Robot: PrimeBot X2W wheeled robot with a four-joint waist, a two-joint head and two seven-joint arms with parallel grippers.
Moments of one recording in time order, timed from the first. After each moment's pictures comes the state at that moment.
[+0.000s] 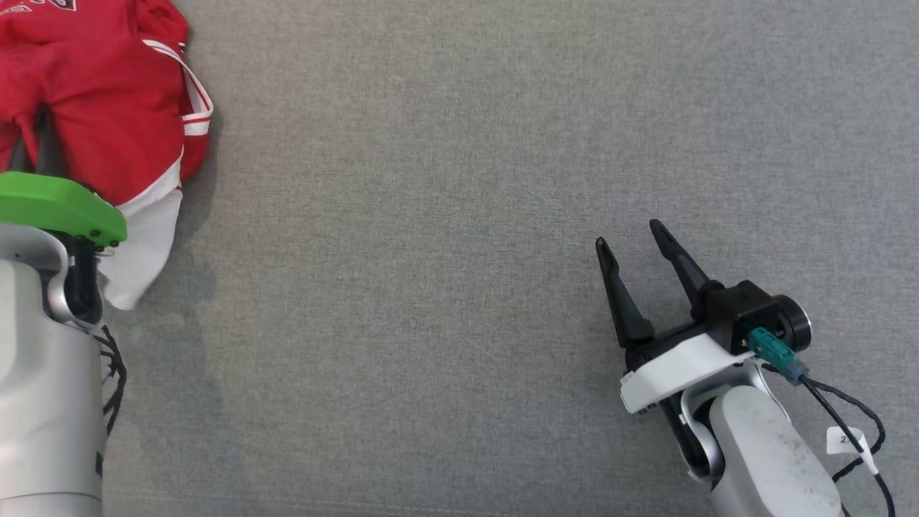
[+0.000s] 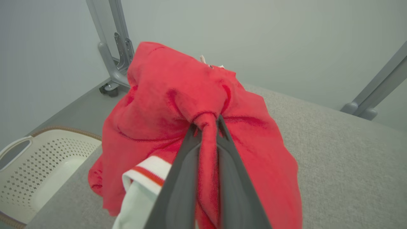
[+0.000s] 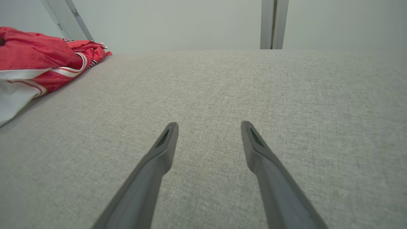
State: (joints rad) left arm -0.77 0.25 0.09 0.78 -0.42 -0.09 -0.13; right arm -0.28 -0.07 0.21 0.27 0.12 0.13 -0.27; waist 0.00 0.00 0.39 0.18
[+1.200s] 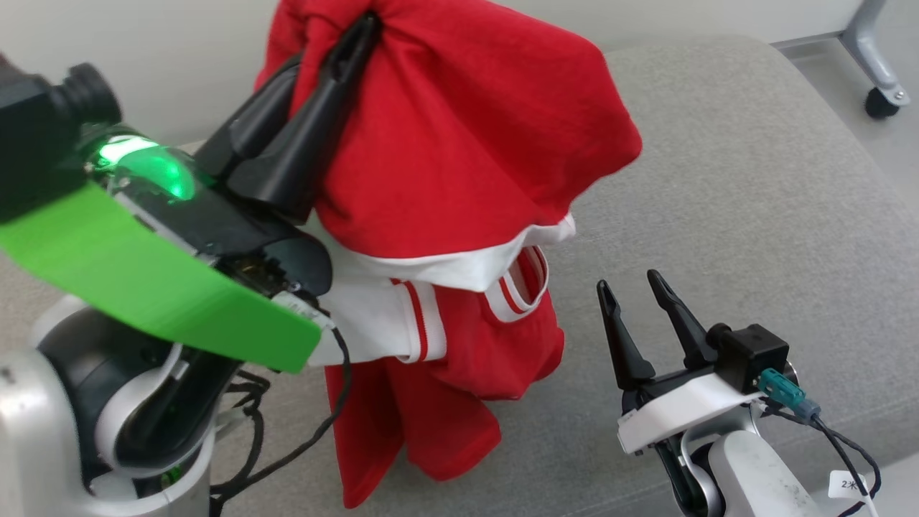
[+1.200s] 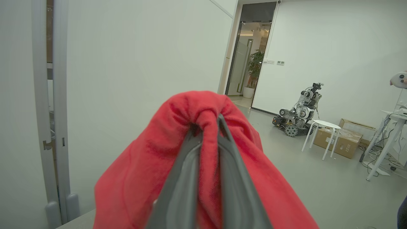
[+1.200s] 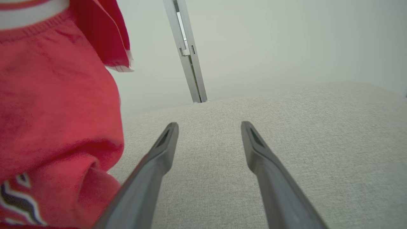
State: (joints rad) left arm -0.56 0.14 -0.21 -0.61 -0.79 0.00 0.65; right arm -0.17 -0.05 0.22 0.25 0.26 0.13 -0.26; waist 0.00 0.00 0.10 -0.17
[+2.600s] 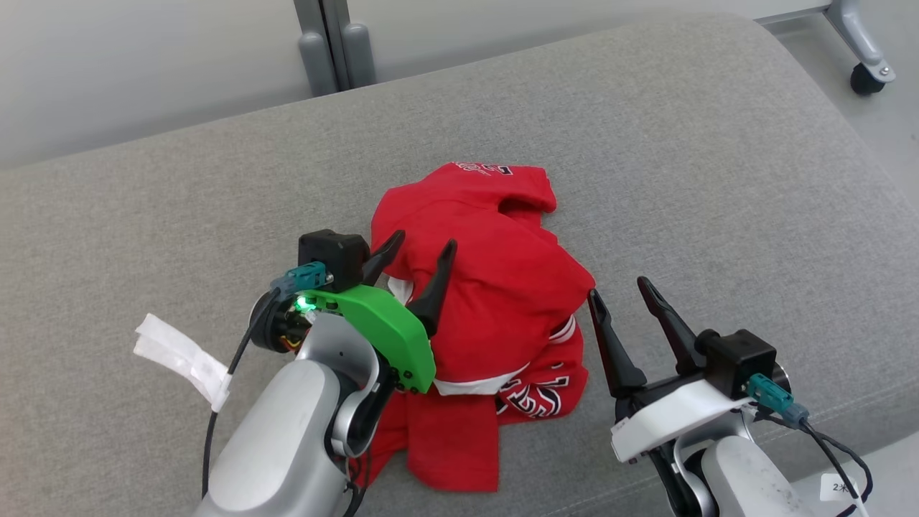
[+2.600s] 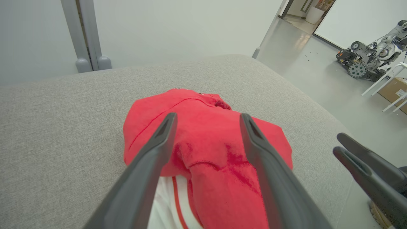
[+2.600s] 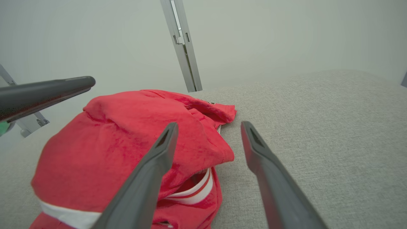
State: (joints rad) left arm -0.45 0.08 -0.50 0.28 -0.55 -0.02 0.14; right arm -0.17 -0.05 0.24 0.26 0.25 0.13 -0.26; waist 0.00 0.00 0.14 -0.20
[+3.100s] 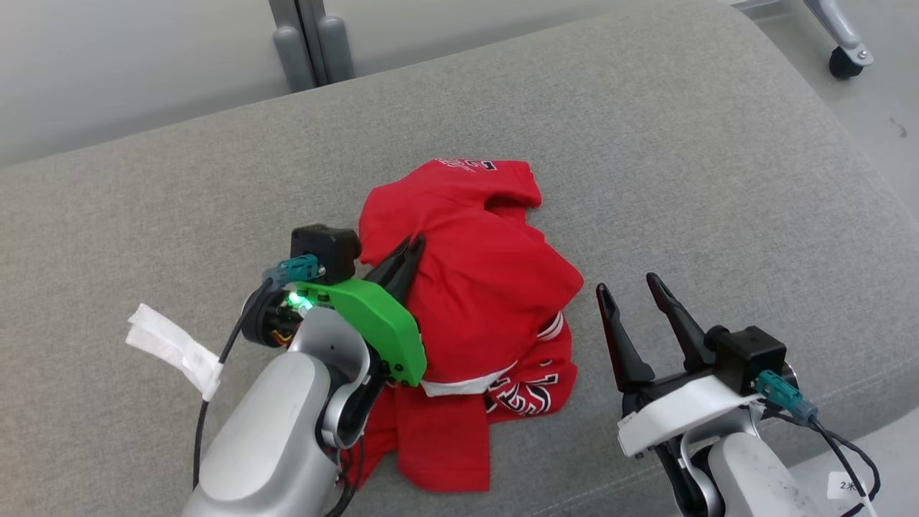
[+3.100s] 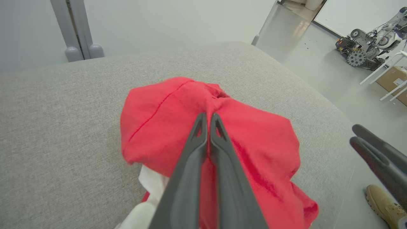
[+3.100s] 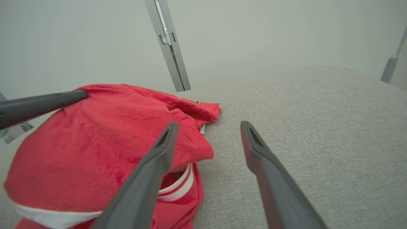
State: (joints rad) left arm -0.47 0.10 -0.50 0.32 -0.57 -0.03 0.18; right arm -0.17 -0.05 0.22 0.26 0.26 0.13 -0.26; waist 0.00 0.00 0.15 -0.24
